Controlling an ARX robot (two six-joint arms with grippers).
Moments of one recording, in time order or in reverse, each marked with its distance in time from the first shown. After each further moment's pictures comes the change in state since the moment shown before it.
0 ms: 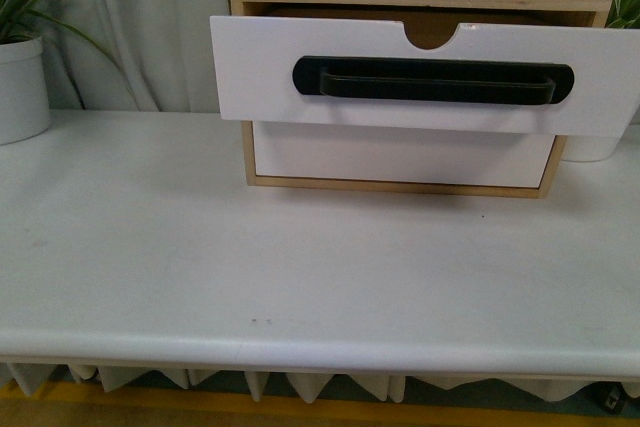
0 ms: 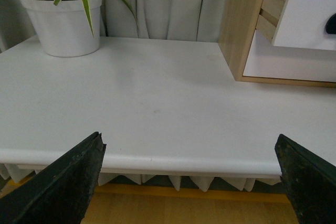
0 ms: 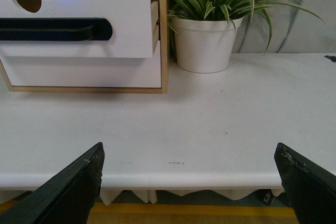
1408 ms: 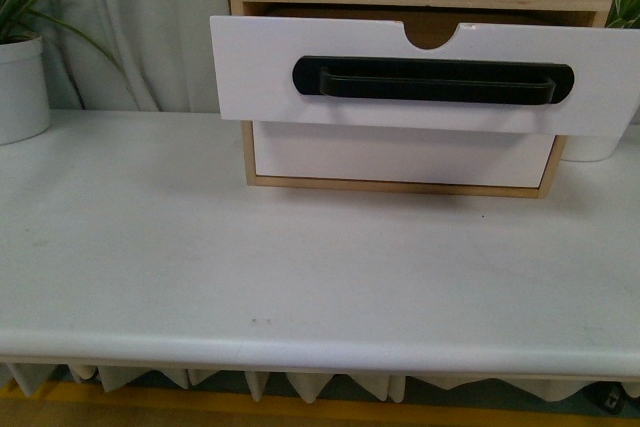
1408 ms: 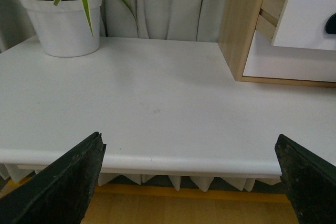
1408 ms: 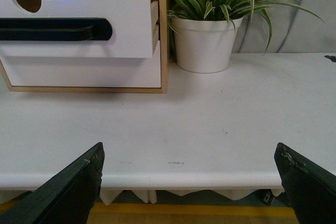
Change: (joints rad) left arm 0.000 0.000 0.000 0.000 0.000 0.000; right arm 0.002 0.006 0.002 -0.011 0.009 0.006
